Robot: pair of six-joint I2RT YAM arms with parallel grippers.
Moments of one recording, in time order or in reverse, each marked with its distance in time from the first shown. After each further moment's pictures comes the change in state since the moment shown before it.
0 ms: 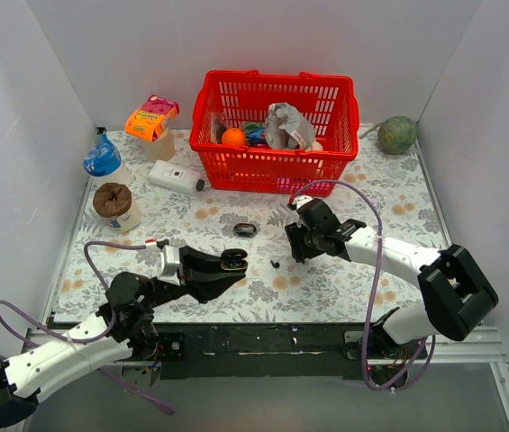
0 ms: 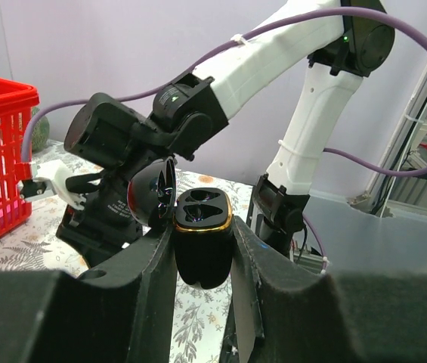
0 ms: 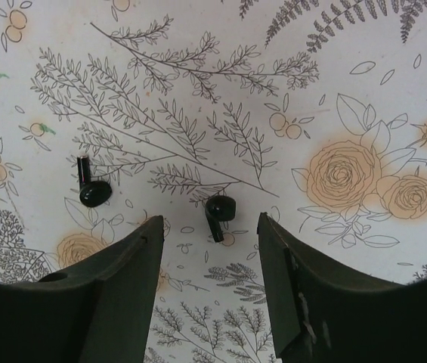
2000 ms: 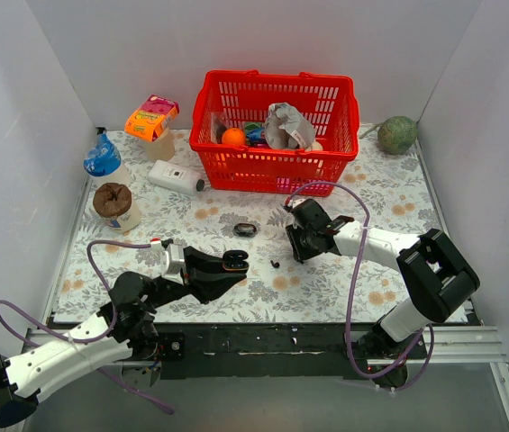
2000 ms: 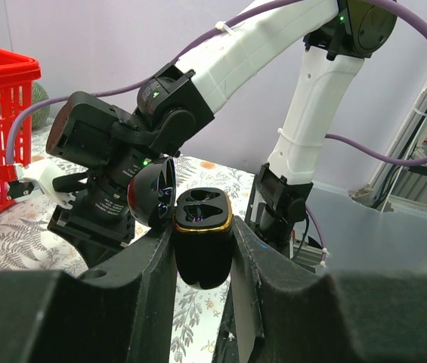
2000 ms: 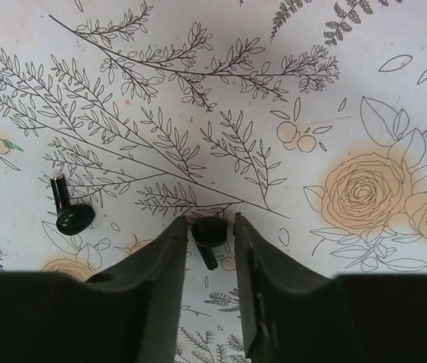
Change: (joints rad) left arm 0.000 -0.012 -0.014 -0.042 -0.022 -0.018; right arm -0.009 0.159 0.049 0.003 -0.008 0.026
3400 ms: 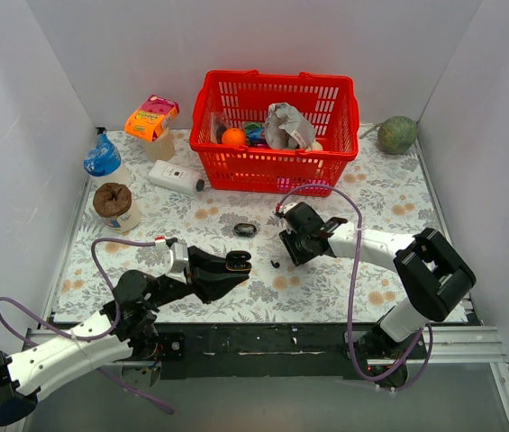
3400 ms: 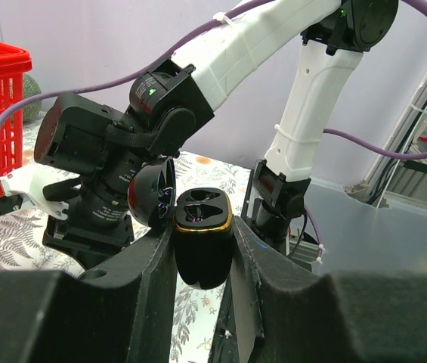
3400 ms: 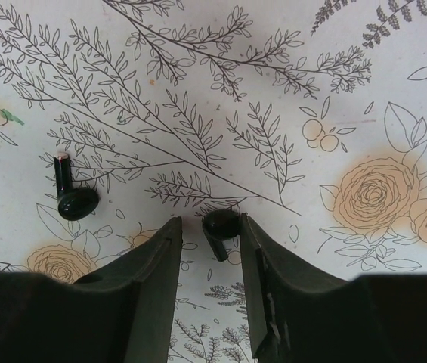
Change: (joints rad) left arm 0.000 0.044 -0.001 0.029 0.014 -0.011; right arm 0.060 0.015 0.021 -0.039 0.040 -0.082
